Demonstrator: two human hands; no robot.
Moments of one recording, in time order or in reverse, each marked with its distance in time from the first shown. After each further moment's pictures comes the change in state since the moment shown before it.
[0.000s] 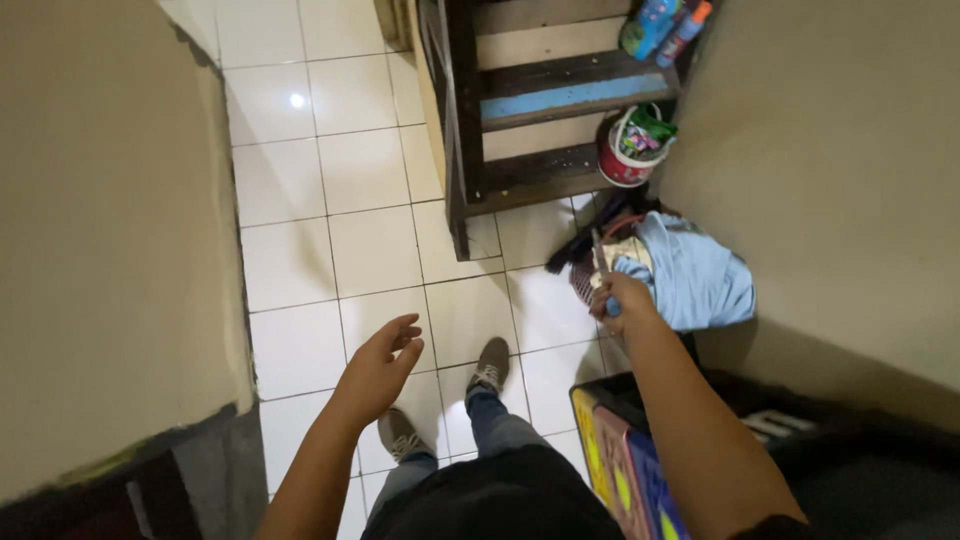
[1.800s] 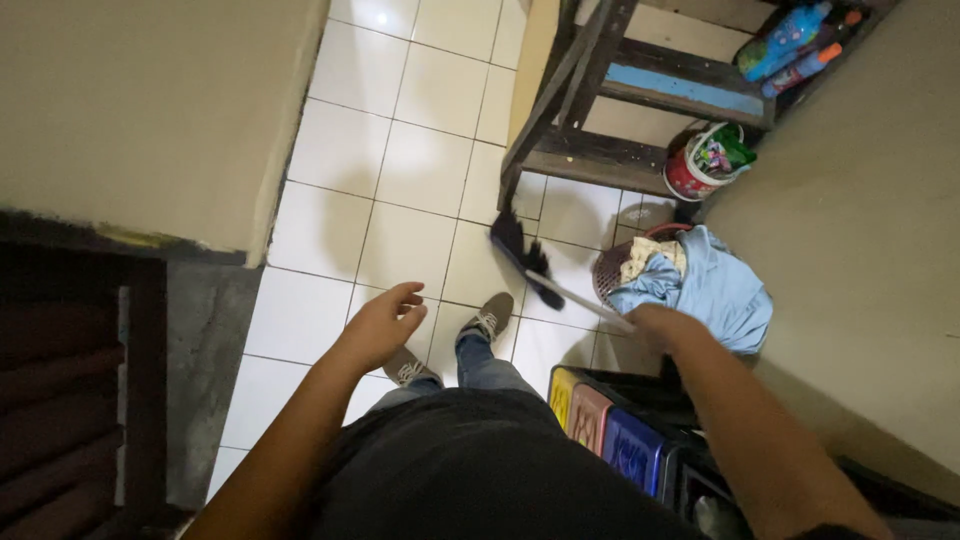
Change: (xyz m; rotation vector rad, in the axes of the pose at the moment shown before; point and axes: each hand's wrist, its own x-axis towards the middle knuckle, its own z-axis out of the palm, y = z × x) left_hand -0.128 -0.132 0.031 -0.101 0.099 -0.113; right_hand -0.076 0.048 -0.043 -2.320 -0.128 -0.098
